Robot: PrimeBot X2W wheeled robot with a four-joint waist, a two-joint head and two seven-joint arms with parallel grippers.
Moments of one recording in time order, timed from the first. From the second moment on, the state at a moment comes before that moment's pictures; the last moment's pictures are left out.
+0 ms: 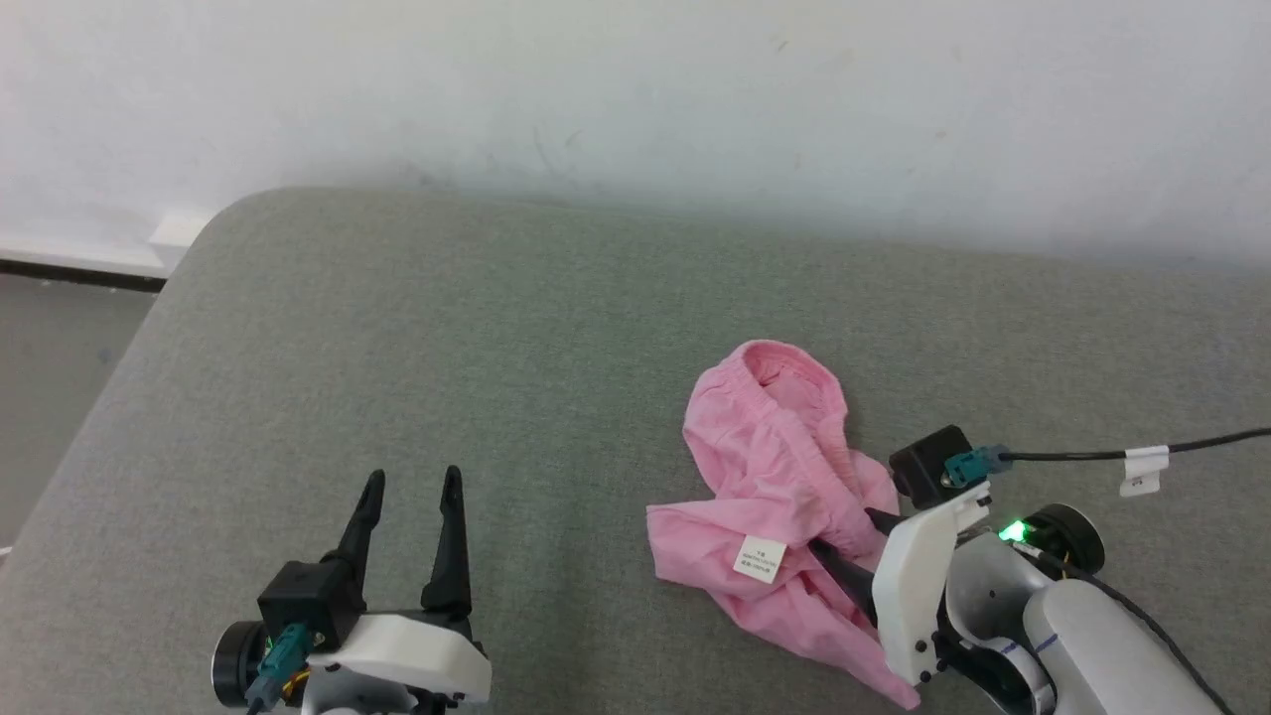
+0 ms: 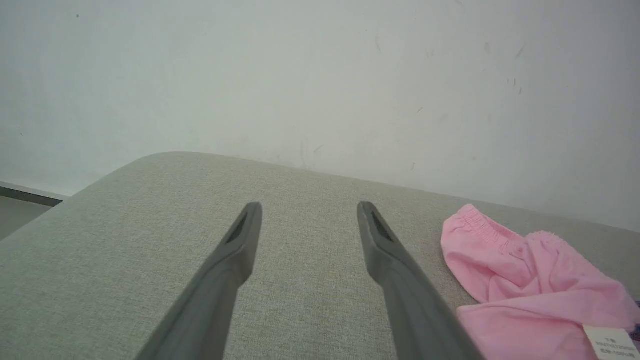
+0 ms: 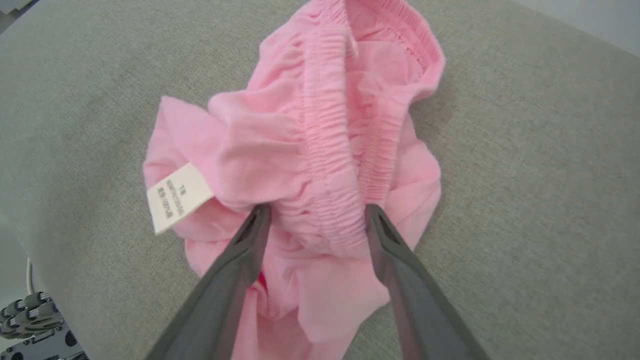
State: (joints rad) left arm -0.01 0.09 -0.12 0.15 -0.24 0.04 -0.26; right arm -0.25 -0.25 0.42 0.26 0.42 0.13 0.47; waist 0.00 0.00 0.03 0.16
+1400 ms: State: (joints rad) left arm 0.00 0.06 -0.06 0.19 -0.17 -0.01 -0.26; right arm 0.06 -0.07 -0.36 0.02 0.16 0.13 0.02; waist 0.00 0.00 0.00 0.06
